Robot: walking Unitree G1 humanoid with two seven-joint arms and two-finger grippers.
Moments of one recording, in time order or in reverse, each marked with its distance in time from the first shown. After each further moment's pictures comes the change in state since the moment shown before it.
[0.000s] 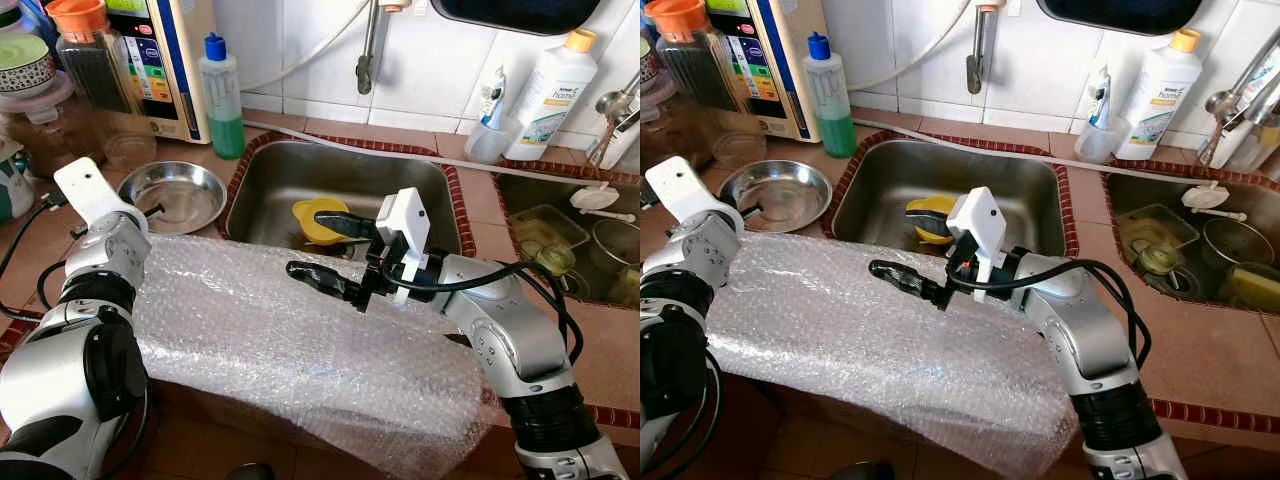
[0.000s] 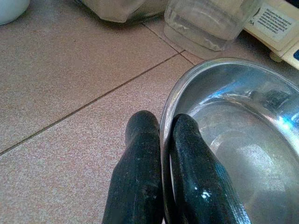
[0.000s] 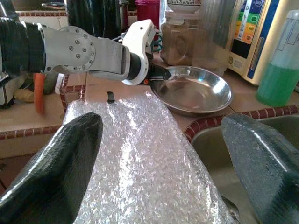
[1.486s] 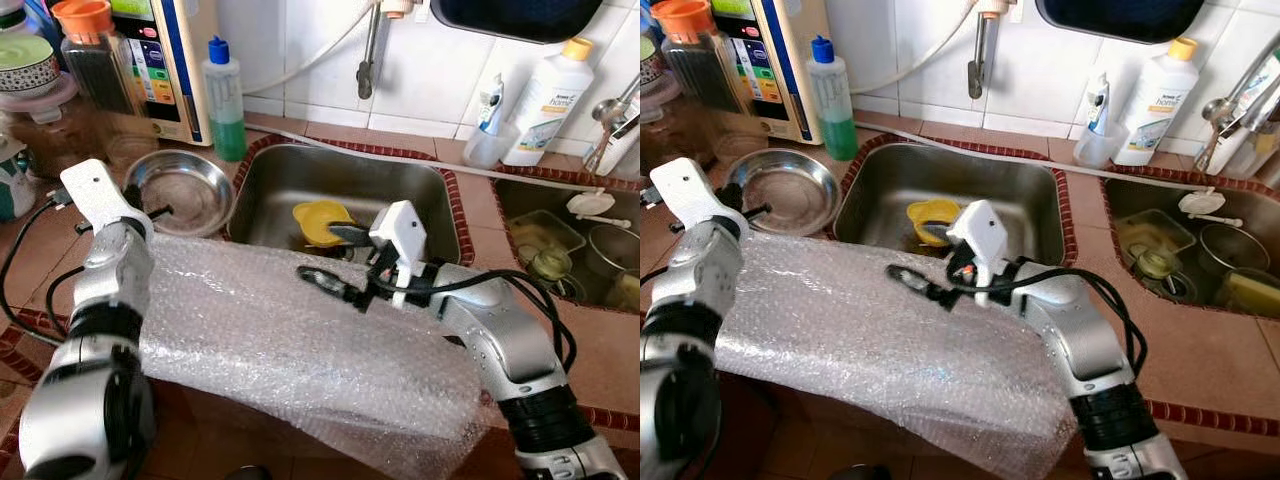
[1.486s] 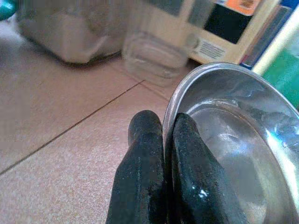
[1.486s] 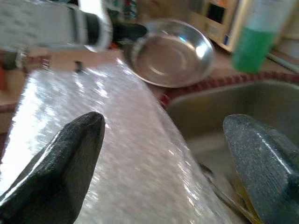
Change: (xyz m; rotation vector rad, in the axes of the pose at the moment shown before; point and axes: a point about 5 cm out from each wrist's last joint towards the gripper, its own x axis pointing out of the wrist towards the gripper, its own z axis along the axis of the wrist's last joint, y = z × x) left arm -0.012 -0.003 -0.009 0.091 -0.157 -0.191; right arm -0.007 -0.014 -0.027 -0.002 0.117 -0.146
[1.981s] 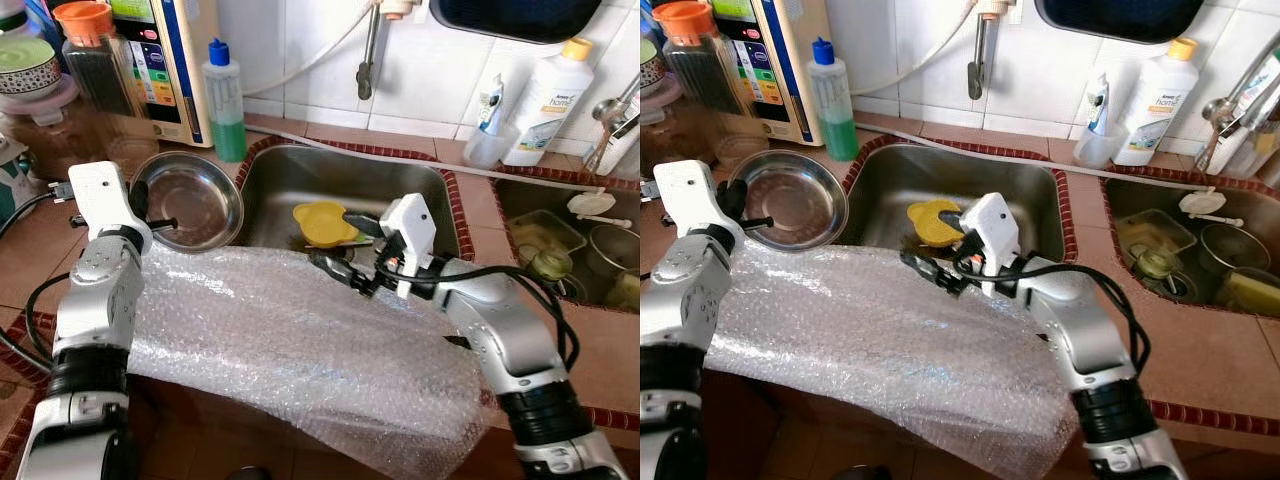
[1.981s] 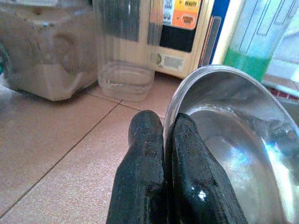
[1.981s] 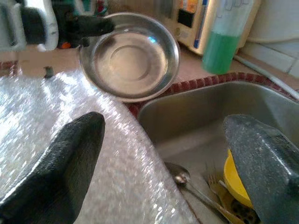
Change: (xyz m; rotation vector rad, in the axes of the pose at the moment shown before) left arm -0.030 -0.004 0.006 0.171 -0.090 -0.130; right arm 0.004 -0.010 0.003 0.000 -0.038 -0.108
